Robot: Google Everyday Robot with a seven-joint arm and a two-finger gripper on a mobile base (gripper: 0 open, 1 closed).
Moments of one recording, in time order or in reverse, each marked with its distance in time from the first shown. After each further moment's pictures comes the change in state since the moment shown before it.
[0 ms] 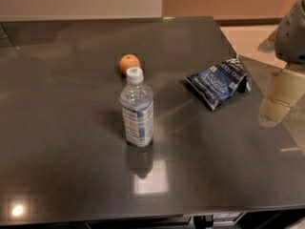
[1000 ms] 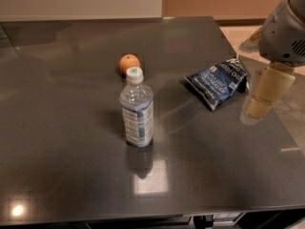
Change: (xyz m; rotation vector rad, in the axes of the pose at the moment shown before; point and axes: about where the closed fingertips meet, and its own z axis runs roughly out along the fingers) arm -0.035 0.005 0.007 -0.039 -0.122 -0.046
